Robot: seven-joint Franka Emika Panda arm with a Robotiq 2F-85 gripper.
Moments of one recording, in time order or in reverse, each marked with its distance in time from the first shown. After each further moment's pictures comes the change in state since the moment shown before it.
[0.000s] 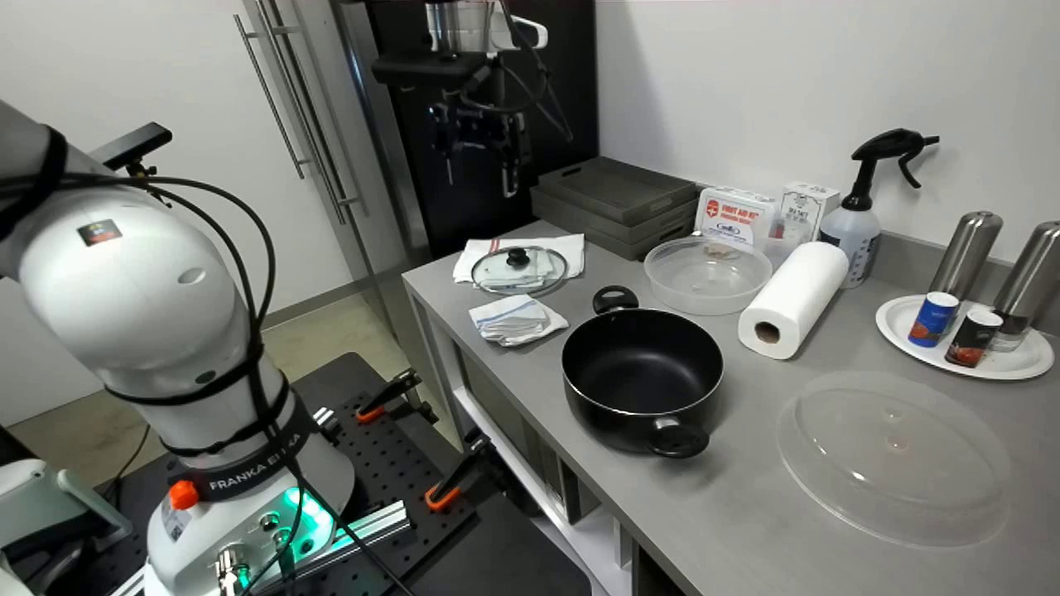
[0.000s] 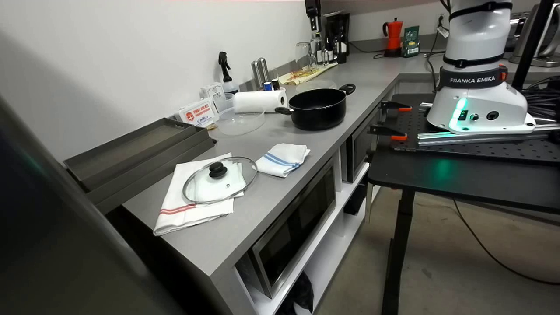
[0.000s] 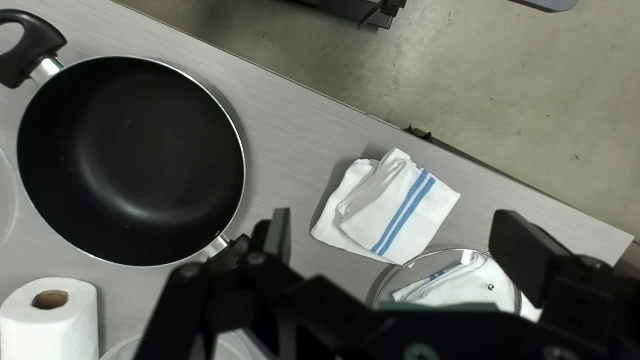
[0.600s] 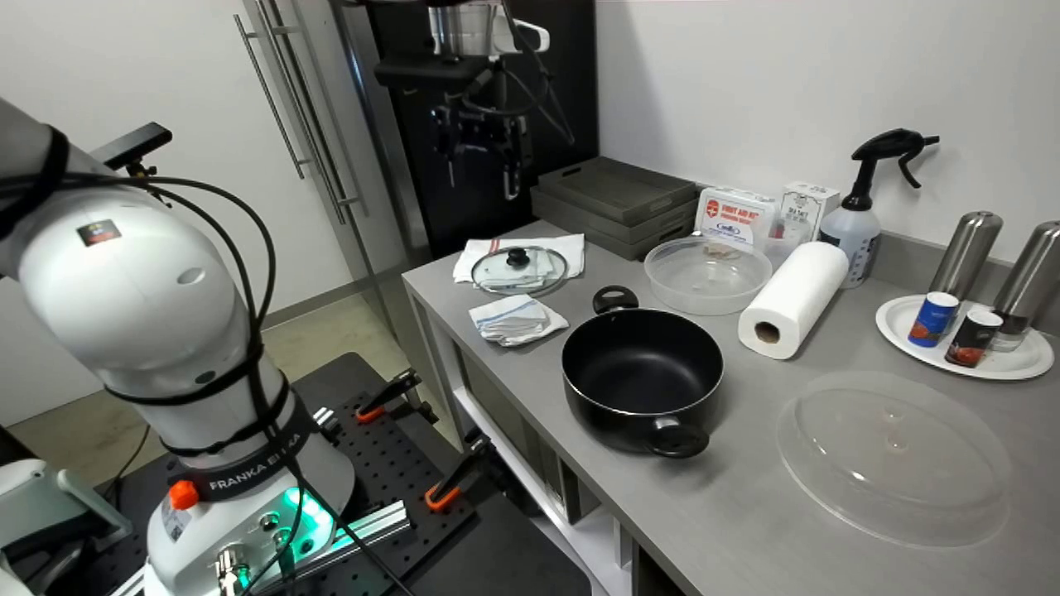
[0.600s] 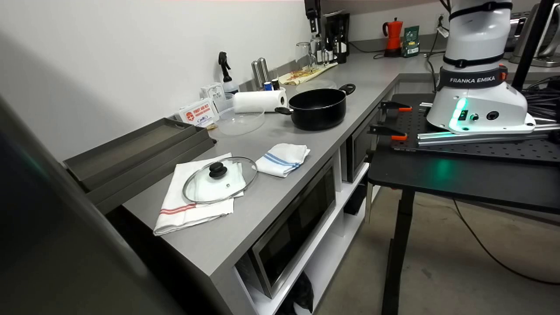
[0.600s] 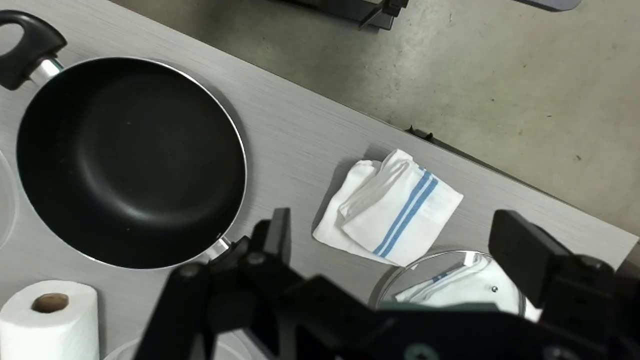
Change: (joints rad) arm -0.004 0.013 0.001 0.000 -0.001 0.009 0.000
